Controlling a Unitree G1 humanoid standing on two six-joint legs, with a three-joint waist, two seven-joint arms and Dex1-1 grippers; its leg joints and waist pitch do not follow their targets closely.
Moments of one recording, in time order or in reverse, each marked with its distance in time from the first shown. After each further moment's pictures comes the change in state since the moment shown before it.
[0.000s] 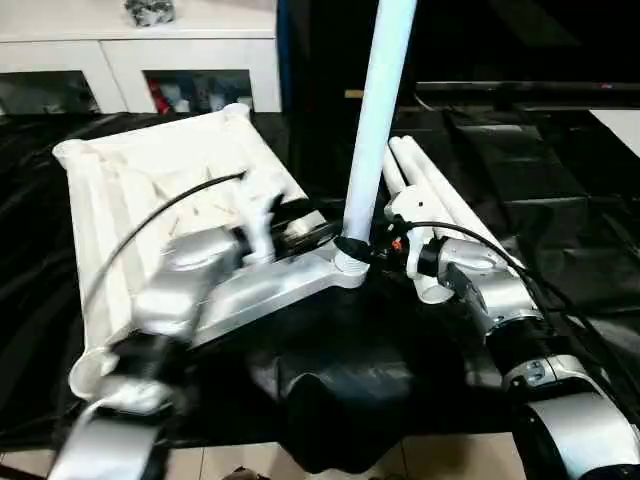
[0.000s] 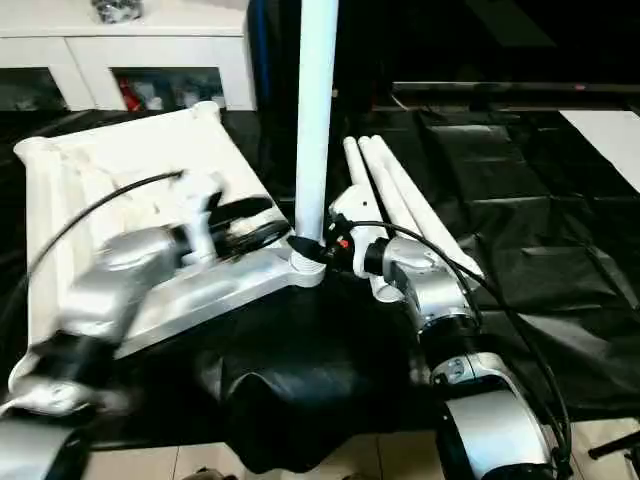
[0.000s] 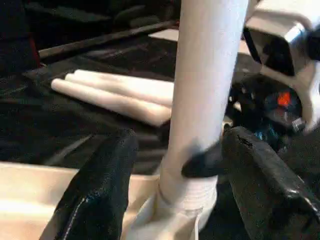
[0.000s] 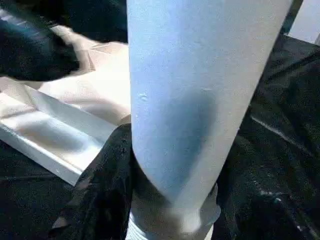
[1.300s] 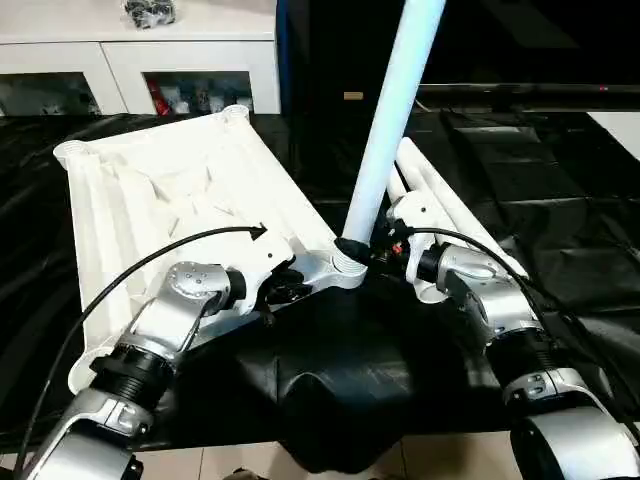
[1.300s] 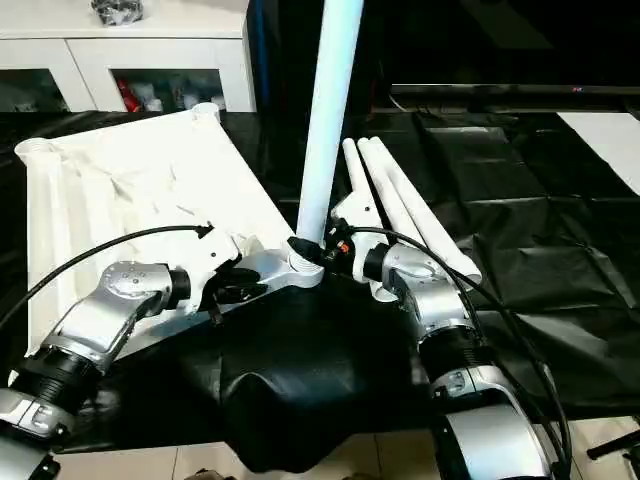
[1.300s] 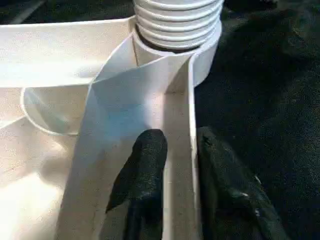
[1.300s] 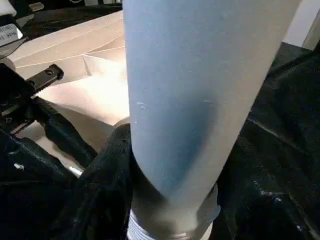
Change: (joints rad) left arm 0.033 0.088 -0.229 0.068 0.238 0.080 0.017; right arm 0.053 0.011 -0.002 -0.070 0.011 0.011 -0.034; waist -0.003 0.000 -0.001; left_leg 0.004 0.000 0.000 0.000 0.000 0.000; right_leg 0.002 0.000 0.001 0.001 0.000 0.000
